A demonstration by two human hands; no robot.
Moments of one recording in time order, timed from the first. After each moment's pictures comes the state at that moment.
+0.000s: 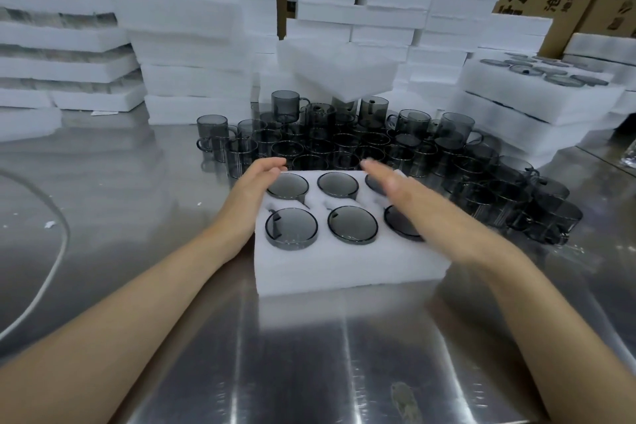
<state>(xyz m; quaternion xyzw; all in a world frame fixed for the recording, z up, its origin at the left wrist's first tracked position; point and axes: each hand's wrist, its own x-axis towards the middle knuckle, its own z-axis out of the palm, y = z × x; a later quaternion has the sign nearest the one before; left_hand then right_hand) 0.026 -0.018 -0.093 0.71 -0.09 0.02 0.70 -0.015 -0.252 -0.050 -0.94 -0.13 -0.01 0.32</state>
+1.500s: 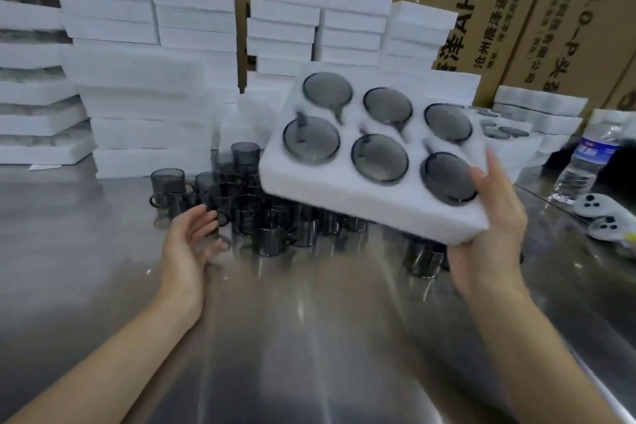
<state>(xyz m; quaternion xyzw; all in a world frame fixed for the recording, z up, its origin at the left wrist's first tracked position) 0.039 -0.024 -0.086 0.50 0.05 0.13 0.86 -0.053 -0.294 -0.006 -0.50 -0.03 -0.36 0.78</state>
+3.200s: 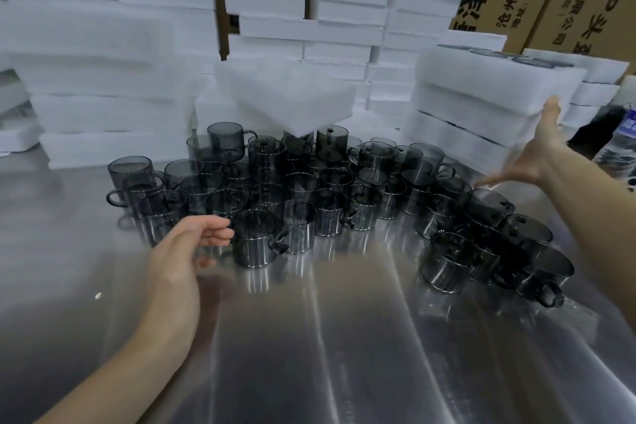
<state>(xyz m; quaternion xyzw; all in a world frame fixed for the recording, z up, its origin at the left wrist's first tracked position) 0.054 -0.047 -0.104 0.65 -0.06 0.18 0.74 0.119 -0.491 0.015 -0.53 0.31 -0.18 0.77</state>
